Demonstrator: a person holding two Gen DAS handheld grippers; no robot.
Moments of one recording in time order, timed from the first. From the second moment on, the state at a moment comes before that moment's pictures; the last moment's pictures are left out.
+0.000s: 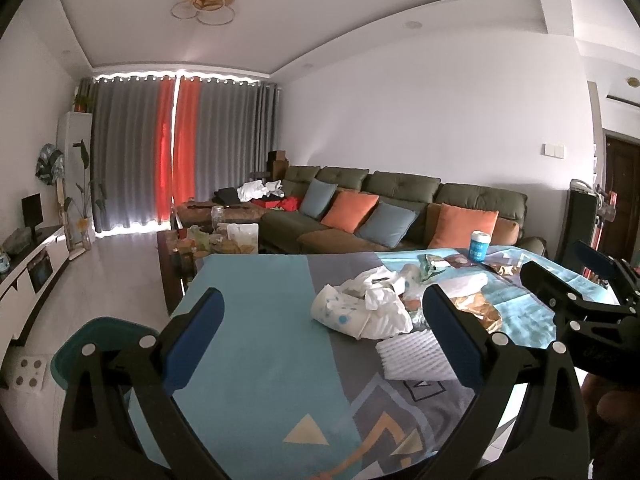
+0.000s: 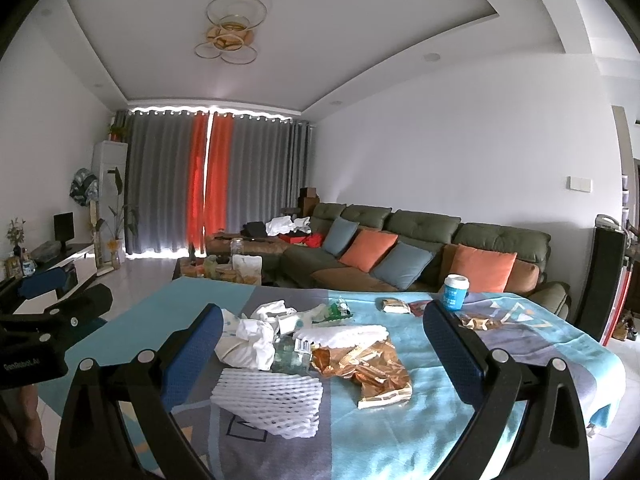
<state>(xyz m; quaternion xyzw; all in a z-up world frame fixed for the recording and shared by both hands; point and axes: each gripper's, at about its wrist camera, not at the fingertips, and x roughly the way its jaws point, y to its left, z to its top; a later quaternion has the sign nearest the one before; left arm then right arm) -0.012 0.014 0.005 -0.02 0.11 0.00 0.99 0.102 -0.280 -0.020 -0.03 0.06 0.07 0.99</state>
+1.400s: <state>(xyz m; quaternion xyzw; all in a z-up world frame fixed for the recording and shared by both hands) 0.060 -0.003 -0.034 -0.02 0.21 -0.06 0.98 0.165 -0.300 -0.039 -0.05 0.14 0.05 0.99</state>
